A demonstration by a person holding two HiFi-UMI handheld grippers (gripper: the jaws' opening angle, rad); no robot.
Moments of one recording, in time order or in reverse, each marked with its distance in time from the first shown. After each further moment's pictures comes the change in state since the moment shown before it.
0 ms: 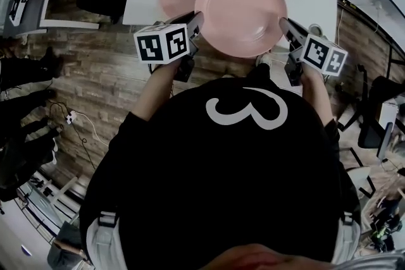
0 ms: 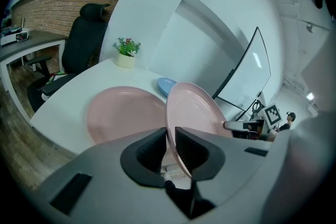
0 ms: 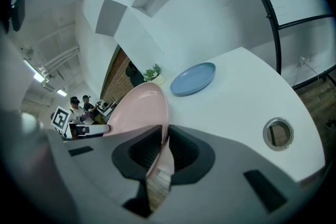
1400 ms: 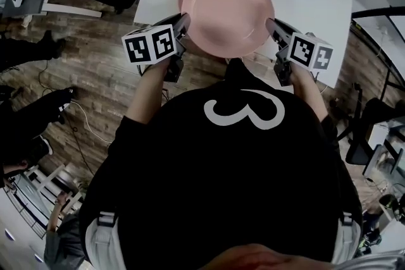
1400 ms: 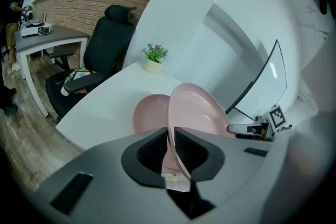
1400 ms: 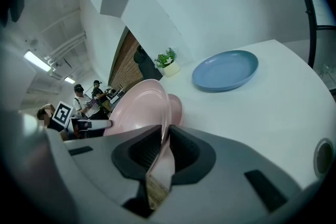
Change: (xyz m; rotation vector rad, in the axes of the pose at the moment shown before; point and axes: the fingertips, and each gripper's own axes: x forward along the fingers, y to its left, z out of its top) left arm -0.030 0.102 0.024 -0.128 -0.036 0.116; right arm 0.100 0.064 0.011 -0.086 0.137 0.072
